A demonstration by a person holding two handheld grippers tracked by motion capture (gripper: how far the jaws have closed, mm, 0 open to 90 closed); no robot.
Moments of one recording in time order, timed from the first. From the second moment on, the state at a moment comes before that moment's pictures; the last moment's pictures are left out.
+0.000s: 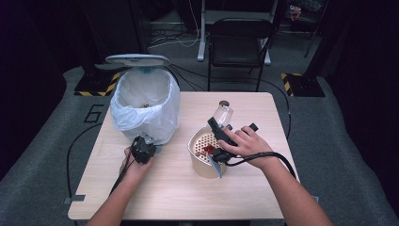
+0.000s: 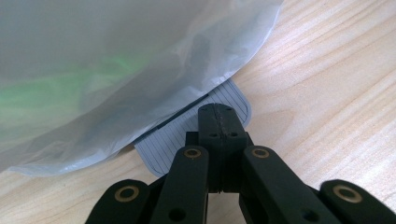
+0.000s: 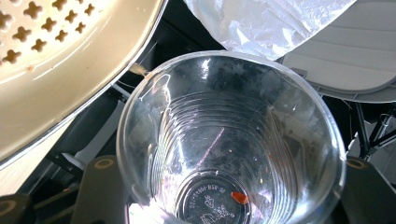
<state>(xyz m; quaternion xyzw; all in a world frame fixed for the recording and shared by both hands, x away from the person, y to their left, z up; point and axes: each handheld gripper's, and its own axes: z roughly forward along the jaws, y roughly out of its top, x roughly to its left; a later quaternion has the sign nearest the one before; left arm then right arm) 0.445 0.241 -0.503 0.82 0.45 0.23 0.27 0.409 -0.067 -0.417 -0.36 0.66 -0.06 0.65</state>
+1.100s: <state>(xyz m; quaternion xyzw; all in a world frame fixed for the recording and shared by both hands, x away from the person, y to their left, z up) 0.446 0.242 -0.503 0.82 0.45 0.24 0.27 0.441 -0.089 -0.373 -0.02 0.78 0.31 0.55</state>
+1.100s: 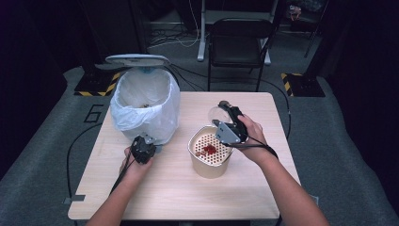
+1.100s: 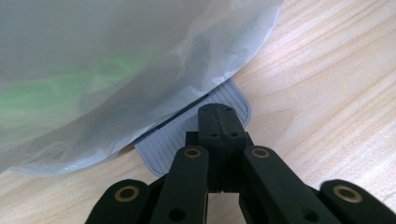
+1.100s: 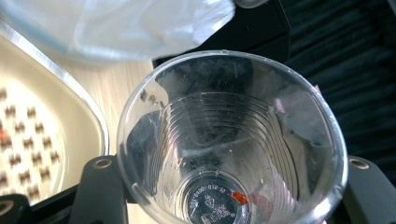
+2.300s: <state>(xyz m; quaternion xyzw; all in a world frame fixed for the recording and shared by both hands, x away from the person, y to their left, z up) 0.444 0.241 -0.503 0.81 0.46 0.23 0.27 0.466 -0.029 -0.264 0.19 0.80 0.54 0.19</state>
